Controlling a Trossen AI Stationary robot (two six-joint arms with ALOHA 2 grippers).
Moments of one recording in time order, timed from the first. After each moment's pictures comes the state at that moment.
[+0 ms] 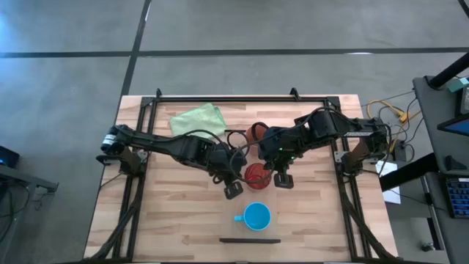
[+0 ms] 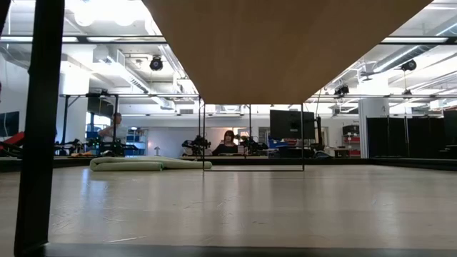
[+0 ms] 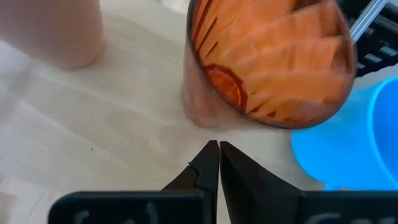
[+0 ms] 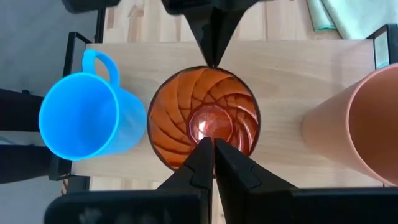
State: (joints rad) left arm -0.21 1.75 1.83 -0.98 -0.09 -0.57; right arm 0.20 1.74 2.12 -1.43 -0.07 0.19
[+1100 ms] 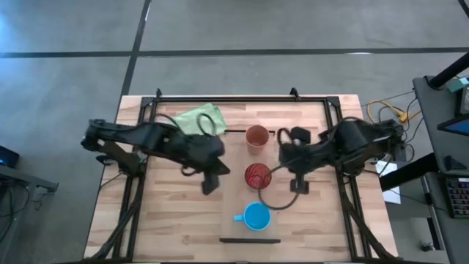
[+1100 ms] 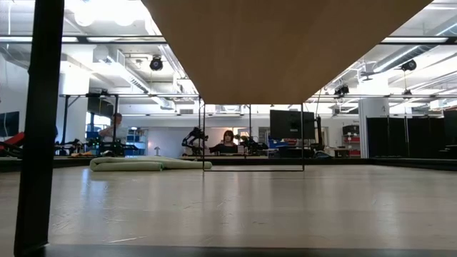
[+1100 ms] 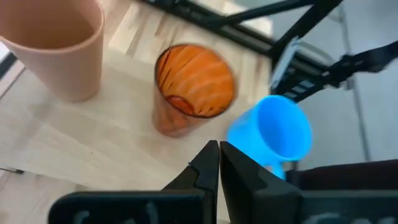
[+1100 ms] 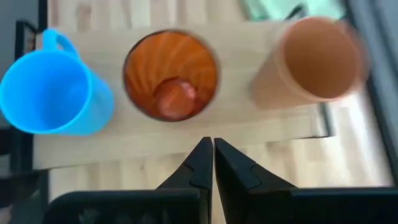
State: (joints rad) left arm -0.25 1.54 1.84 -0.97 -0.08 -0.57; right arm 0.38 1.65 2.11 -1.57 0.25 0.41
